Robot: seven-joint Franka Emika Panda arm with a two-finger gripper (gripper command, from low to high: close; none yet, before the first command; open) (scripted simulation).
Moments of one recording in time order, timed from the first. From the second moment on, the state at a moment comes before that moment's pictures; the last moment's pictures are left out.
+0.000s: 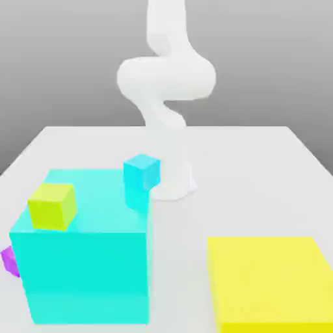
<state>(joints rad) 0.04 -0.71 0.00 -2.27 0.00 2.31 0.74</state>
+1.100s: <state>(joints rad) 0.40 0.50 0.15 -1.93 -0.11 2.47 0.02</state>
